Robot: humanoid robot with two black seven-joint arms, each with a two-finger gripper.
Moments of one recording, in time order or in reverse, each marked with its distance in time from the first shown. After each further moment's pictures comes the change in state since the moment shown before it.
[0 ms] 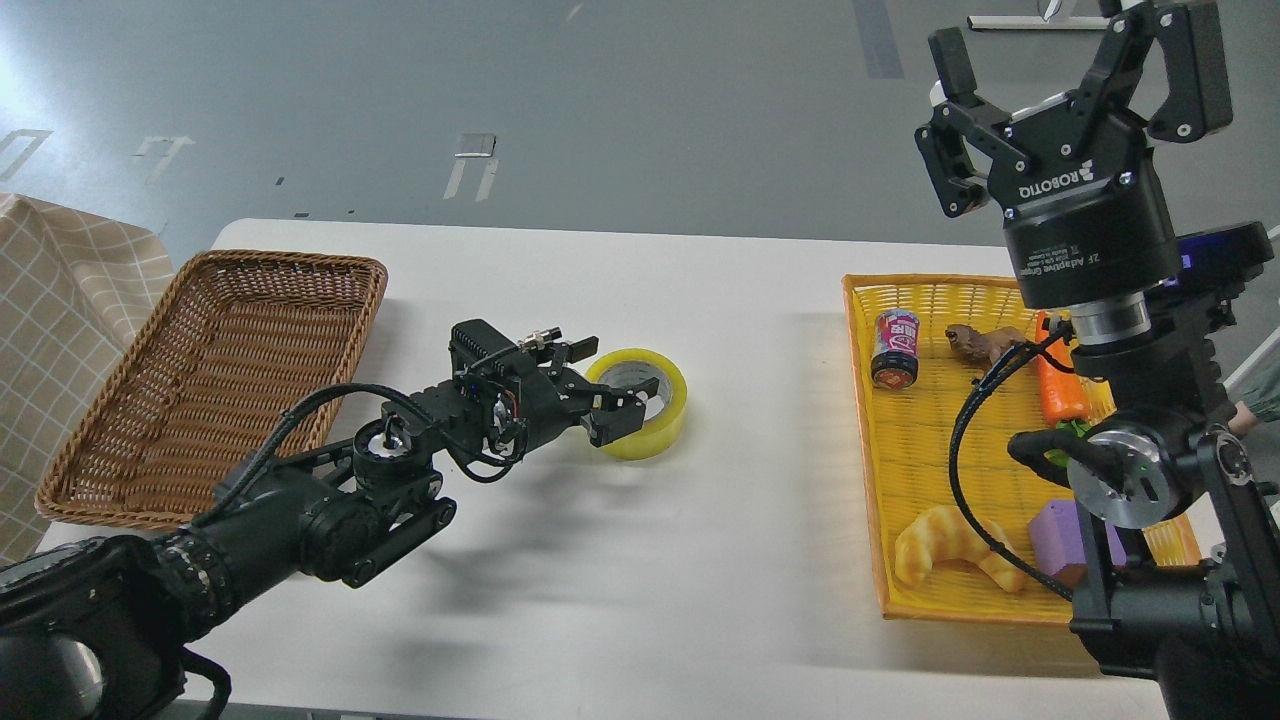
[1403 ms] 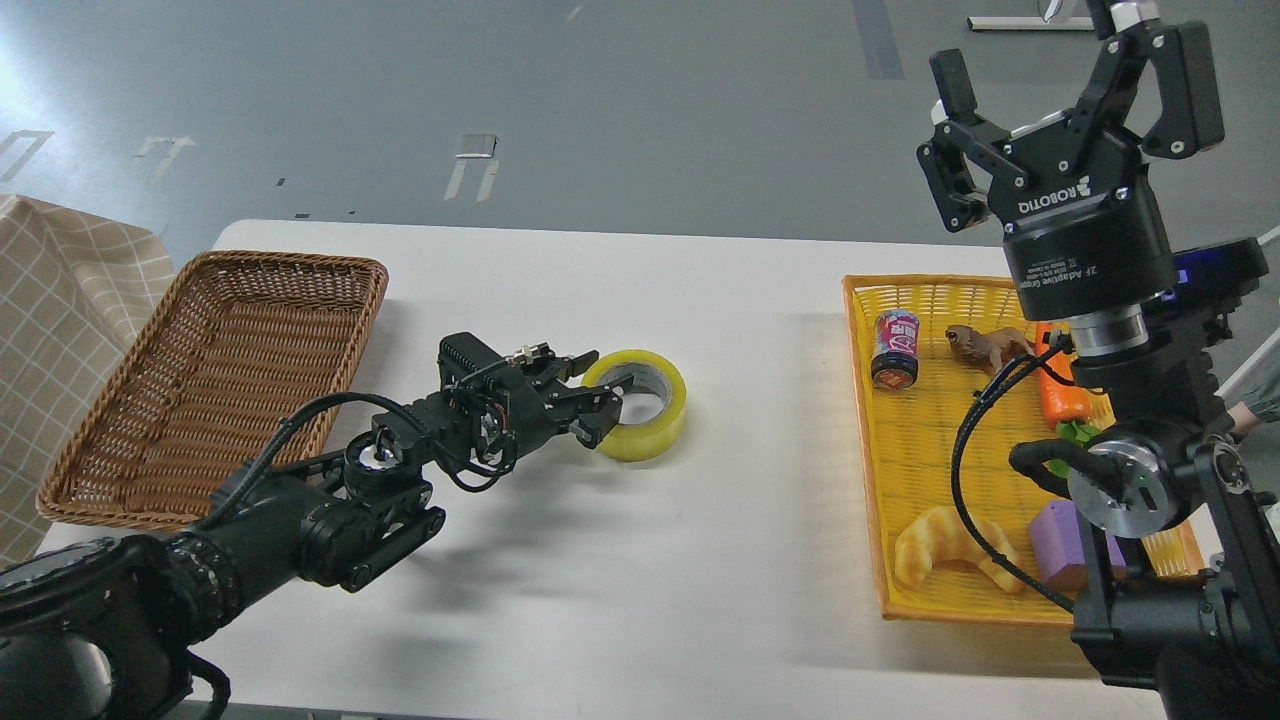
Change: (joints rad) left arm -0.003 -0.014 0.064 0.092 -0.031 0.038 -0.015; right arm -0.023 0.000 0.001 -0.012 -0.001 0.006 0.000
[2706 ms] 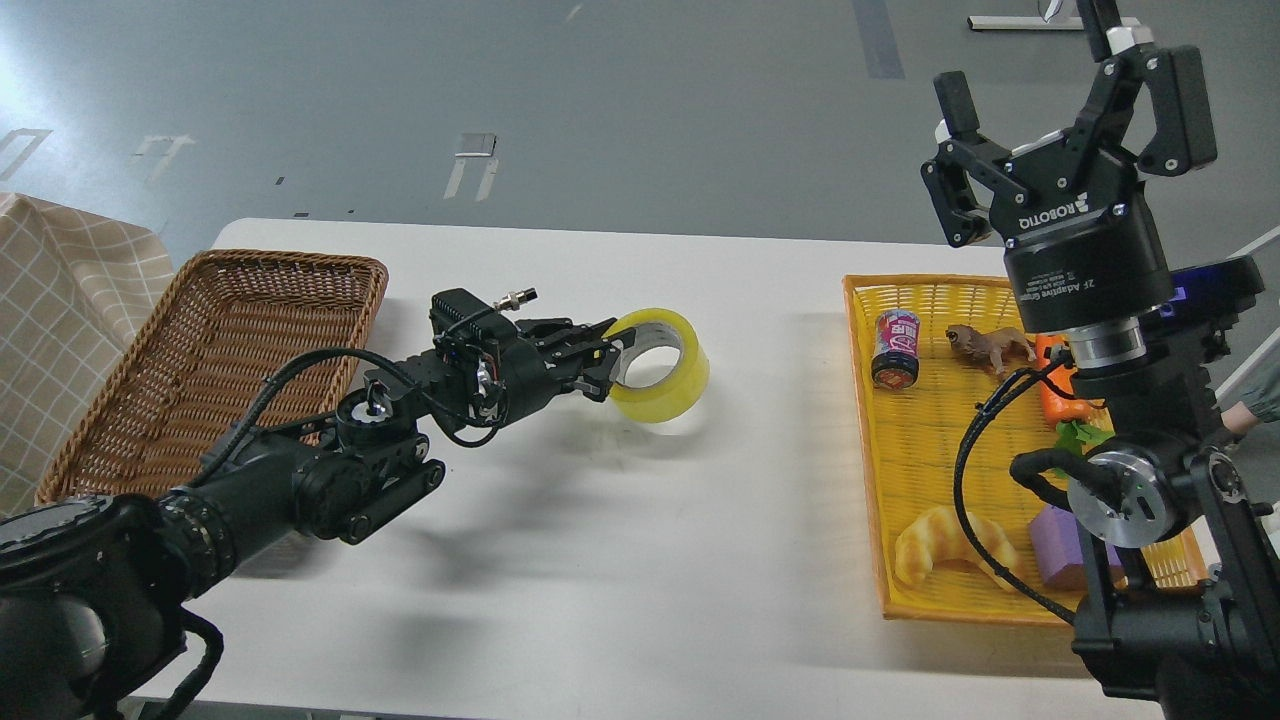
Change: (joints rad) left arm -0.106 0.033 0.029 0.003 -0.155 -0.002 -0.093; right arm -0.022 0.000 0.006 -0.013 -0.003 -0.009 0.003
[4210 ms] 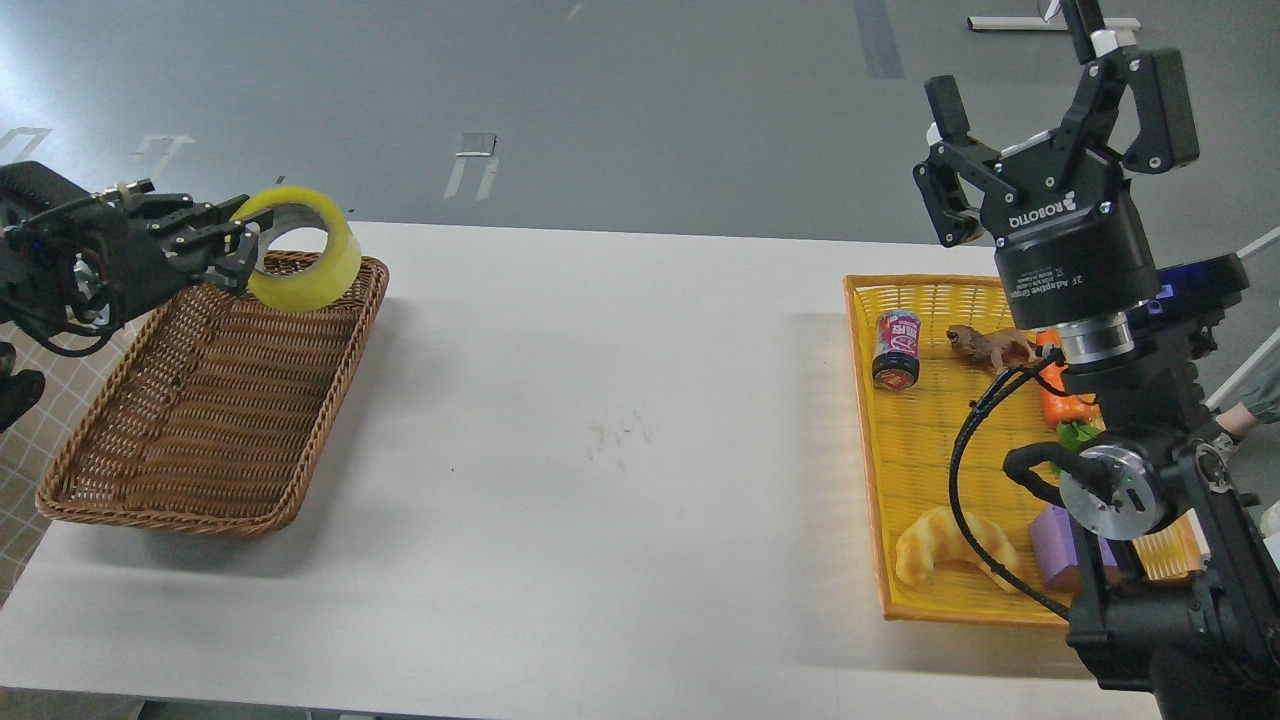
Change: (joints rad) left arm -0.015 0.678 0.016 -0.072 -0.015 0.043 -0.071; right arm 0.017 0.000 -0.009 -0.042 0.003 0.003 0.006
